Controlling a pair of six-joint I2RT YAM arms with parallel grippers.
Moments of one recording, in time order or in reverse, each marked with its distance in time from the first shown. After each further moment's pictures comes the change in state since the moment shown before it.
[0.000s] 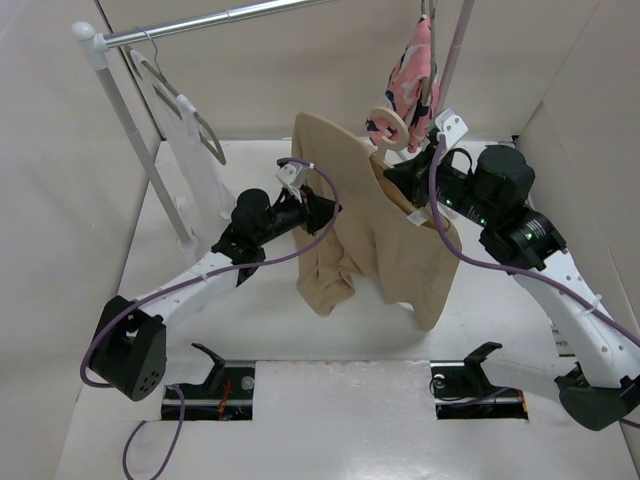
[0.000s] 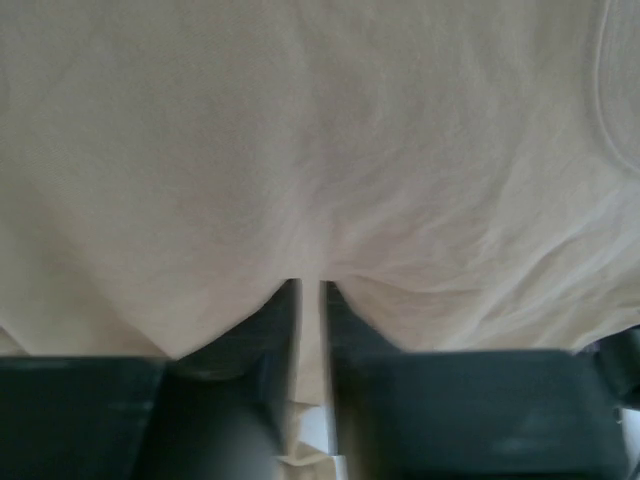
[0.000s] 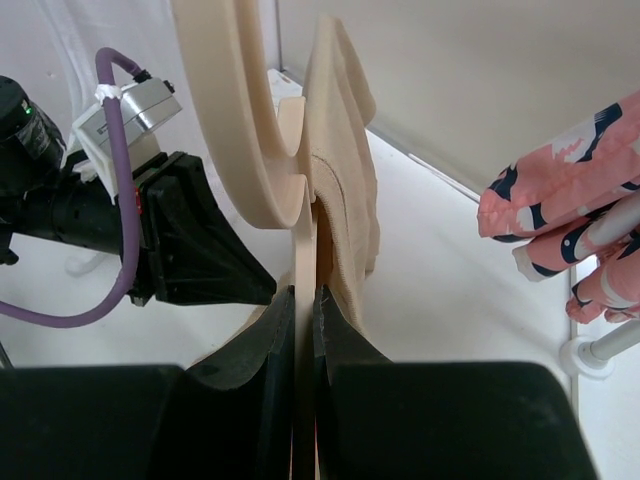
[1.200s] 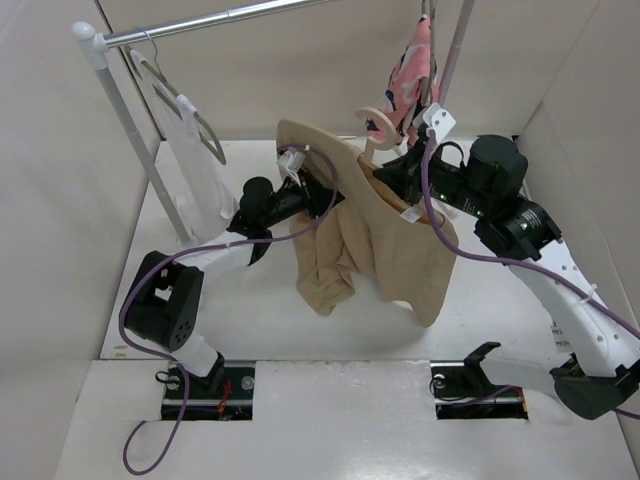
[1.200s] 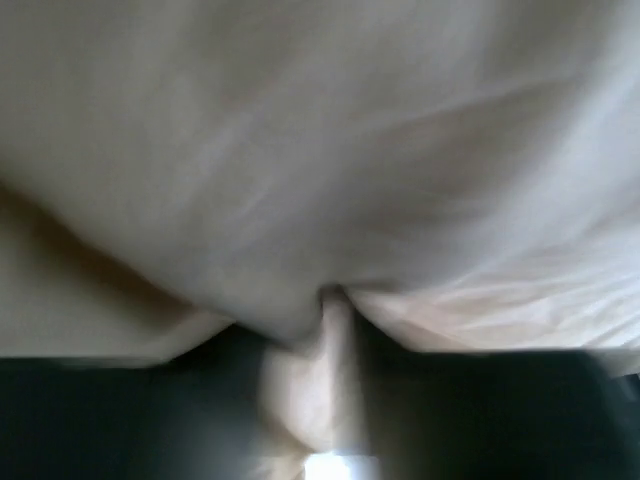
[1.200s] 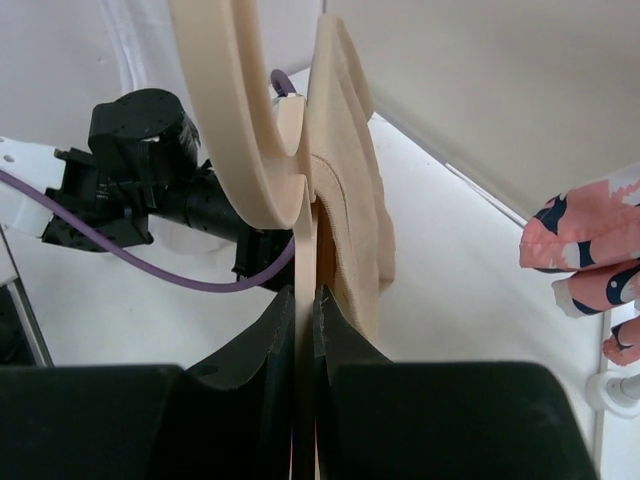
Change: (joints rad) left arm 0.103 0.280 0.063 0.264 0.140 -0.196; right arm 0.018 0.057 0.080 -0.038 -0.085 -0.019
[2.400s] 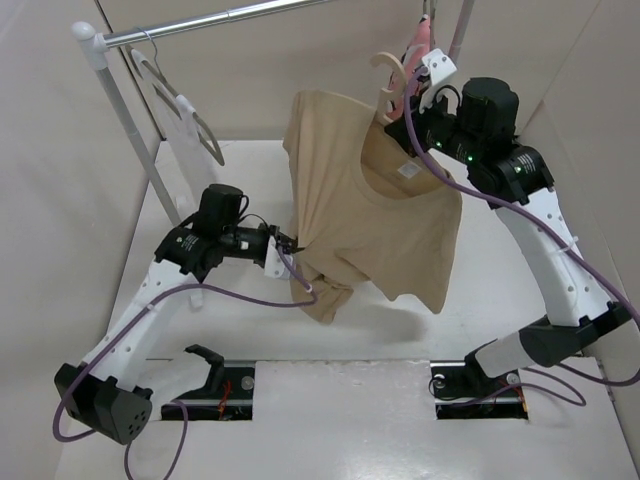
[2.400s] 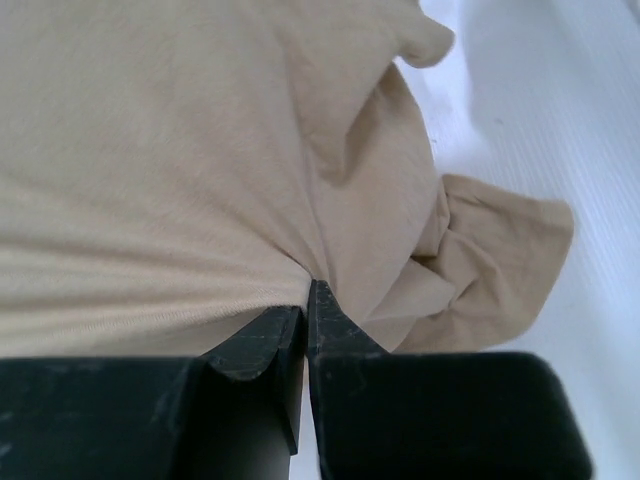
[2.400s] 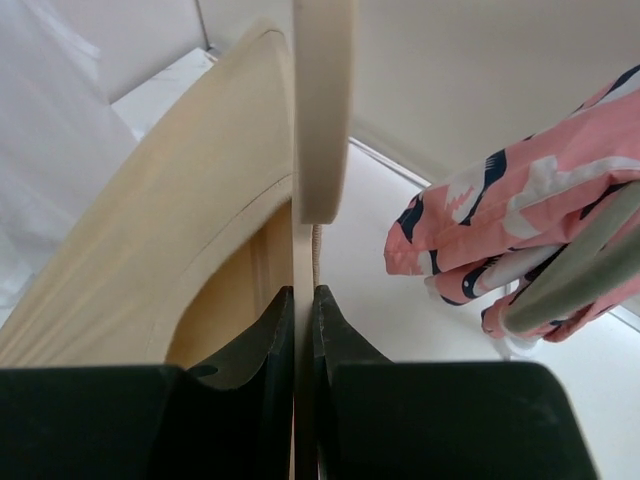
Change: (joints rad) left arm 0.036 -0.513 0.211 -1.466 0.340 1.830; right arm -0.123 0.301 0.432 -0.229 0.135 -0.025
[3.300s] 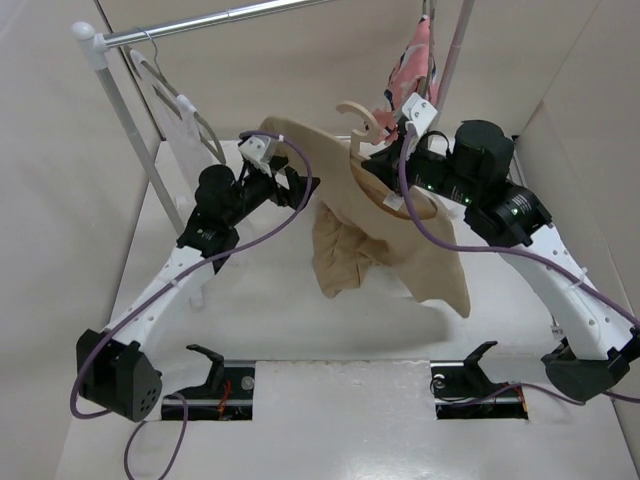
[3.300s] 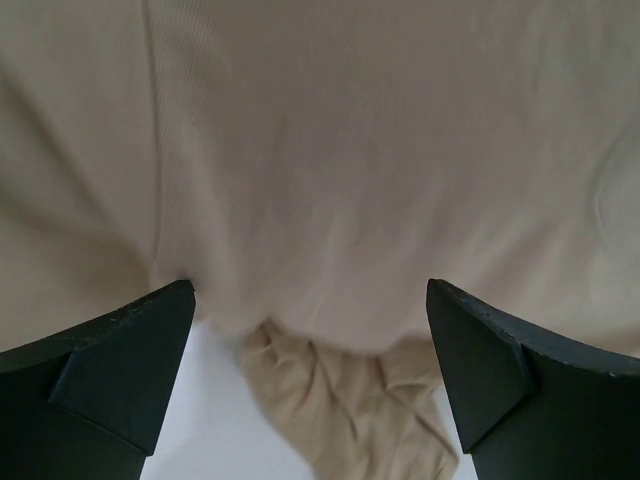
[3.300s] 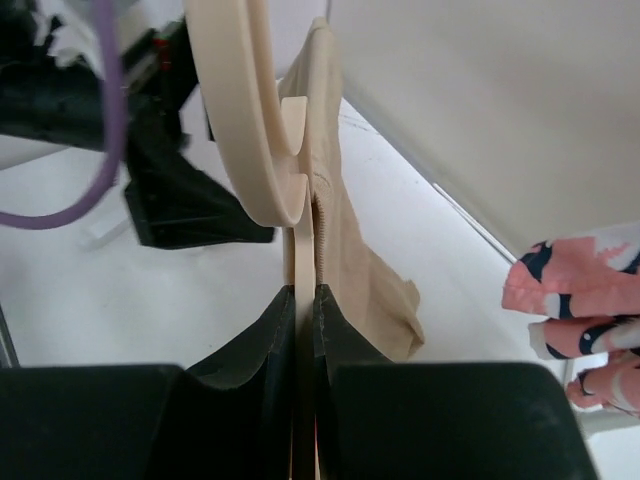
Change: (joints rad) left arm 0.024 0.095 -0.108 0.929 -0.557 -1.393; right arm 0.168 -0.194 -0.285 0.166 -0.105 -0.087
